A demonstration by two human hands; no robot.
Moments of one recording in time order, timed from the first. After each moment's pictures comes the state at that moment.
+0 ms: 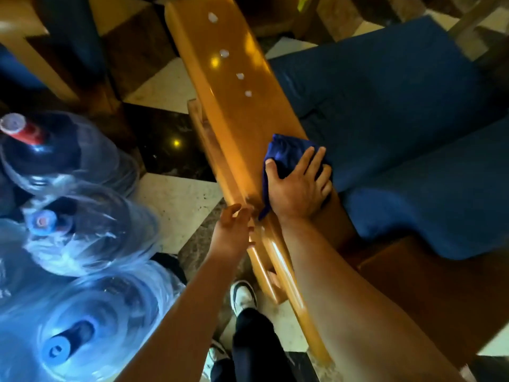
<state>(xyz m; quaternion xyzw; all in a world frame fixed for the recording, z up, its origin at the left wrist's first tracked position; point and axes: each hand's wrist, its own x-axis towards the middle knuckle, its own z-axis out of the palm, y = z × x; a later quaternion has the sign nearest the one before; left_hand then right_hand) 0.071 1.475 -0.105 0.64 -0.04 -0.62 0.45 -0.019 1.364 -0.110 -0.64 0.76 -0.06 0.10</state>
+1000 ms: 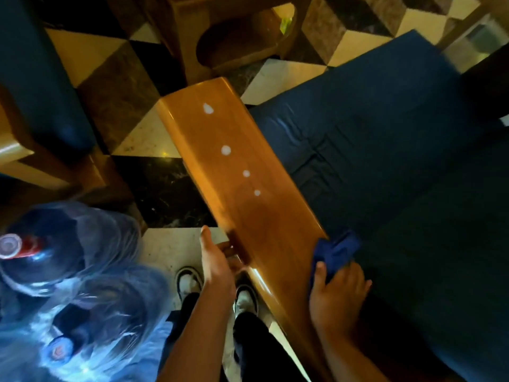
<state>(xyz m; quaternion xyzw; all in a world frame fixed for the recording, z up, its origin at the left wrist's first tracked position) 0.174 1.327 -0.112 0.66 0.18 -0.59 0.43 -0.033 1.359 -0.084 -0.54 0.83 0.00 0.14</state>
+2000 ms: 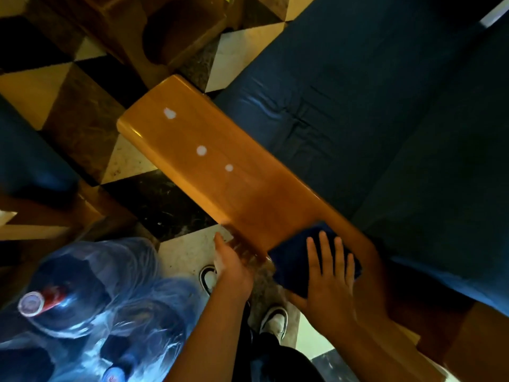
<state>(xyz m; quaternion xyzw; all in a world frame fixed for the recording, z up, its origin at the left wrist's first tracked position) 0.171 1.318 -0.099 0.64 0.21 -0.65 0.35 -0.010 1.421 -0.106 -0.69 0.72 0.09 0.07</state>
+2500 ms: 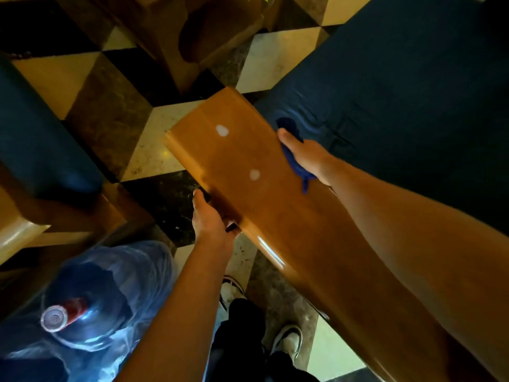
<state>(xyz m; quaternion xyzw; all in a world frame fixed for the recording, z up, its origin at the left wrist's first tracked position) 0.287 1.189 -0.088 0.64 0.14 -0.62 0.43 0.092 1.056 -0.102 -0.44 0.74 -0.04 0.50</state>
